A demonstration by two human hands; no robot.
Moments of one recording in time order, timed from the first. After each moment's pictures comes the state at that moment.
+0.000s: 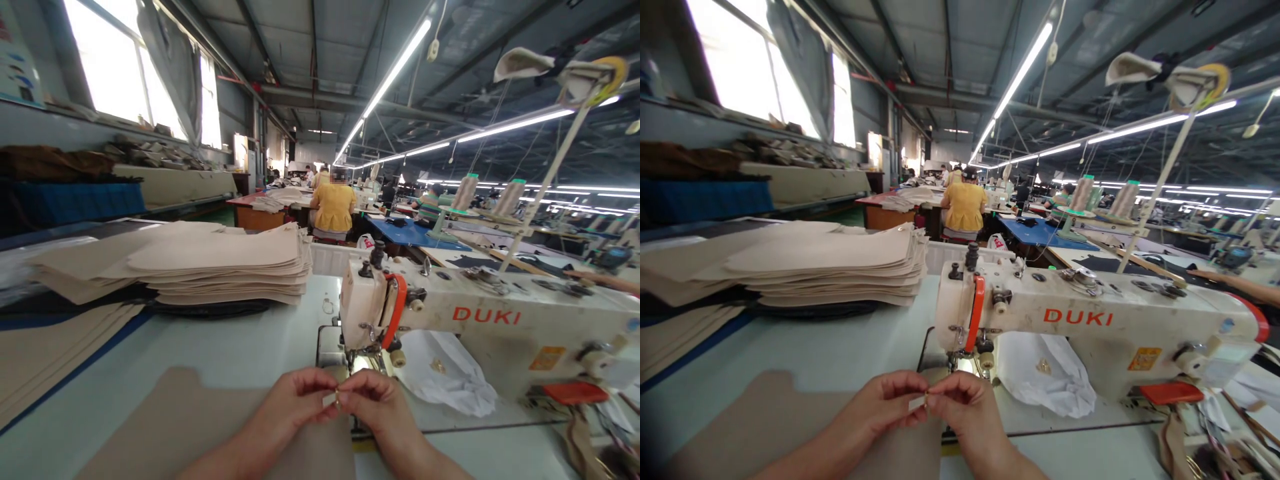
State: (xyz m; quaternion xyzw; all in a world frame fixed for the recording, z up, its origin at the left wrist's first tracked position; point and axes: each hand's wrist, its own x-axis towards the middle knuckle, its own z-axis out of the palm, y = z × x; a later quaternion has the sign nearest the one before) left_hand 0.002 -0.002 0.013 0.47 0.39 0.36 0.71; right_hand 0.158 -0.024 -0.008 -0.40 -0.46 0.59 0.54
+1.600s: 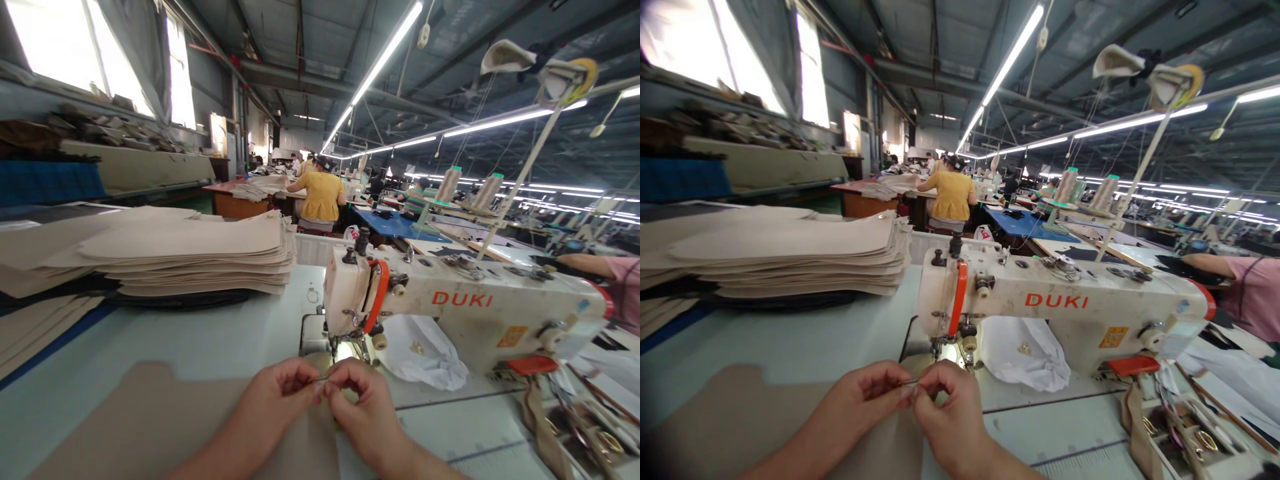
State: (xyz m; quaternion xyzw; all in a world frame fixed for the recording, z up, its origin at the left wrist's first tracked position) left_hand 0.003 -0.010 0.014 0.57 0.42 0.37 0.60; right_hand 0.154 -0.041 0.000 -0.47 -0.62 0.34 0.53
